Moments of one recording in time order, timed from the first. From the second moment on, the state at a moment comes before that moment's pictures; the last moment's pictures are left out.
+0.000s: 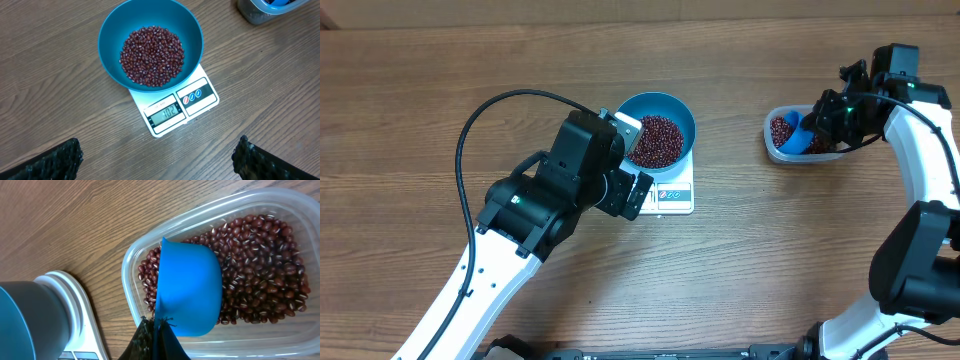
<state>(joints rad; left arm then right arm) -0.54 1.28 1.28 -0.89 -0.01 -0.04 -0.22 1.85 1.50 -0.88 -0.41 0.23</state>
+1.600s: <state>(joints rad) -0.54 1.28 1.28 -0.89 -0.01 -0.04 -0.48 1.85 1.52 -0.89 -0.92 0.07</state>
